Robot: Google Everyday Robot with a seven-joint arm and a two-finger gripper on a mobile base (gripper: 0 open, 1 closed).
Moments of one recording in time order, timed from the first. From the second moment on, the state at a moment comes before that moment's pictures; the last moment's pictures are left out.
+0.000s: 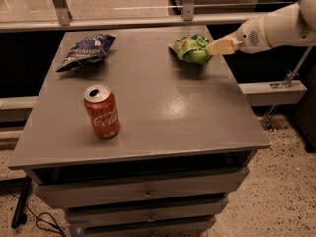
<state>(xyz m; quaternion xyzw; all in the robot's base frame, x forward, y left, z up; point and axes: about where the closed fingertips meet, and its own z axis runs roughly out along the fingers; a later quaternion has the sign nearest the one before) 0.686 -0.171 0.913 -0.35 0.81 0.24 0.41</state>
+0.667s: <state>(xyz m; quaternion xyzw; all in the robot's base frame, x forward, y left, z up) 0.571 -0.140 0.910 -0.40 0.78 0.36 0.34</state>
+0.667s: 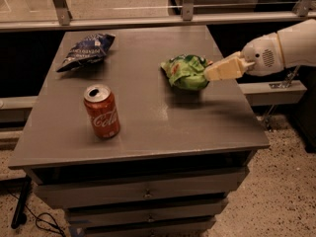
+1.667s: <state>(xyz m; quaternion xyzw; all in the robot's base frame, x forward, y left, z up) 0.412 -0.053 0.914 -0.47 0.68 0.52 0.21</state>
